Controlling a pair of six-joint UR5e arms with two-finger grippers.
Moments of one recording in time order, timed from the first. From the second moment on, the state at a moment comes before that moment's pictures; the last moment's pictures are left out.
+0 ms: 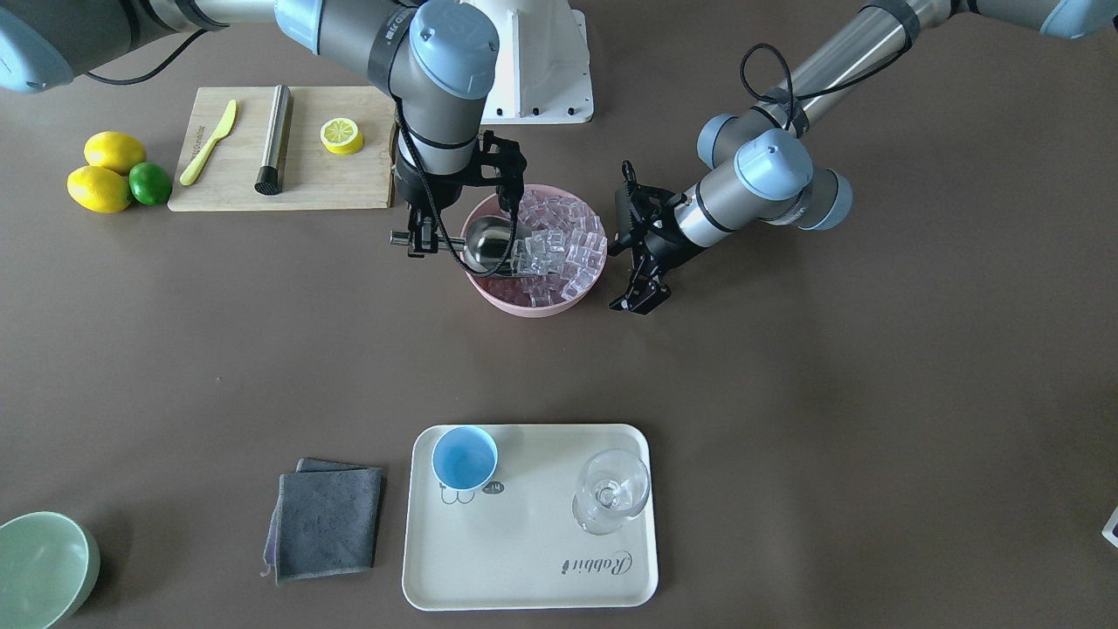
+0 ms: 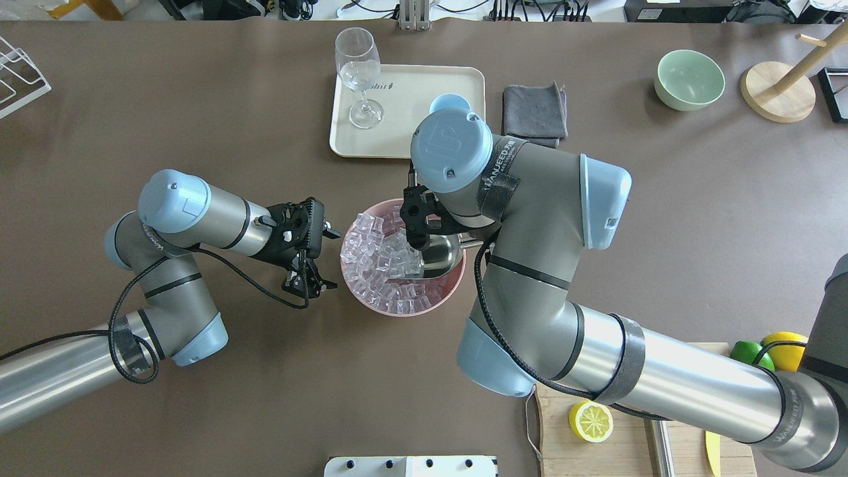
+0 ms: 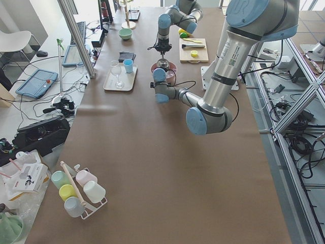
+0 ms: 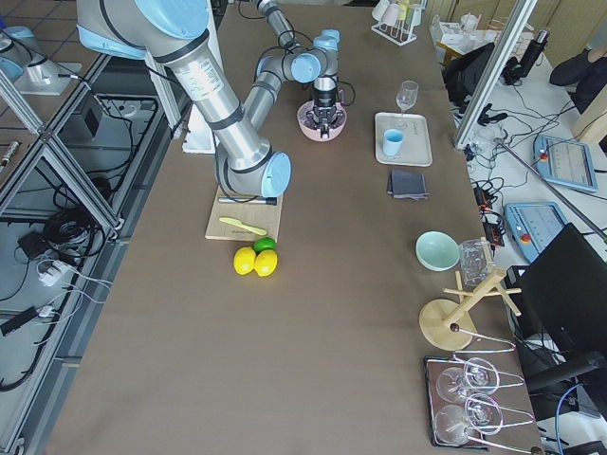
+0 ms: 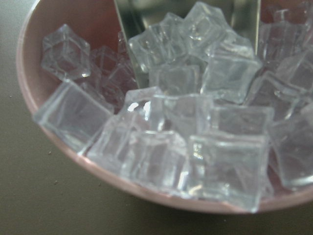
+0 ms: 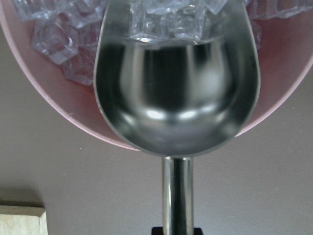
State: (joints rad) left arm -0.59 -2.05 -1.38 -2.57 -2.12 0.18; right arm 0.53 -0.79 1.73 -2.04 1.77 -0.51
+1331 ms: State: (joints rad) left arm -0.59 -2.05 -1.41 -2.53 -2.13 0.18; right arm 0.61 -0.89 1.74 -1.78 1.99 -0.52
